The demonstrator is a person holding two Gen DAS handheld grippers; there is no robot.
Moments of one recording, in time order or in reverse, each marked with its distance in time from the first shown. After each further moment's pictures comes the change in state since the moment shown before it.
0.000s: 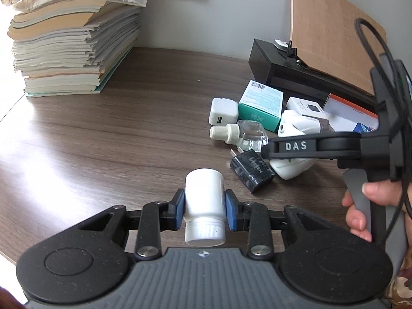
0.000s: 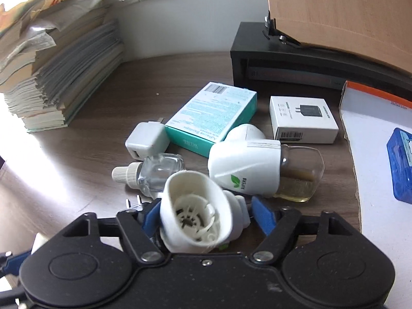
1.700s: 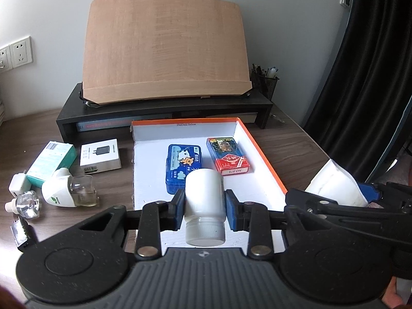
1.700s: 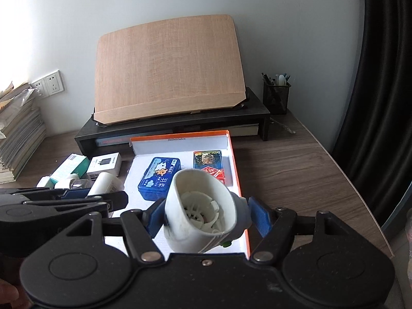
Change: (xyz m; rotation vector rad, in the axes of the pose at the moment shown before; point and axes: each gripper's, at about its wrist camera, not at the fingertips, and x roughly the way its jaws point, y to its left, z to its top) left arm -0.007 -0.295 0.015 0.255 -0.078 -0.241; right arm -0.232 -0.239 -0.066 0.166 -0.240 -0.254
